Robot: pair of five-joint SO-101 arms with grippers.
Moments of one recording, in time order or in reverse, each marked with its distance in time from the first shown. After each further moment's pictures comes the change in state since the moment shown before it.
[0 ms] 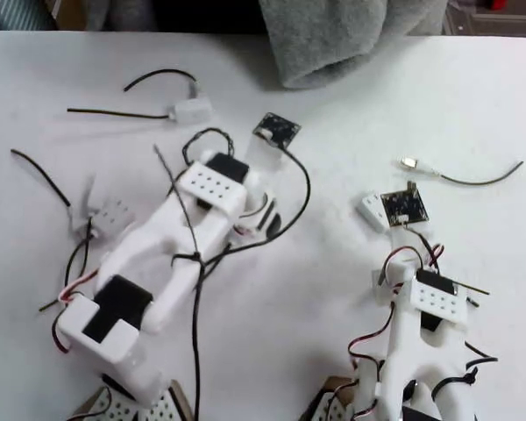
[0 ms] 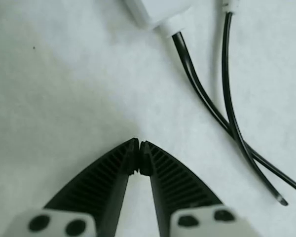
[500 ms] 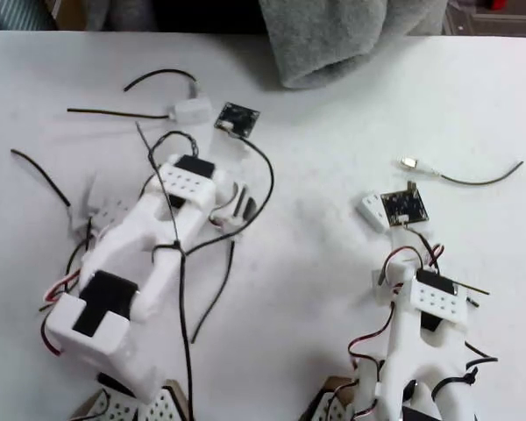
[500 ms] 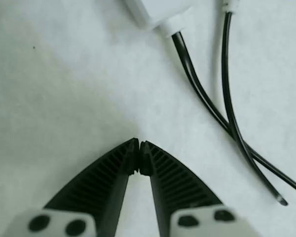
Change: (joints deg) left arm -8.2 0.0 5.4 -10.2 0.1; right arm 0.0 0.0 0.0 0.0 0.0
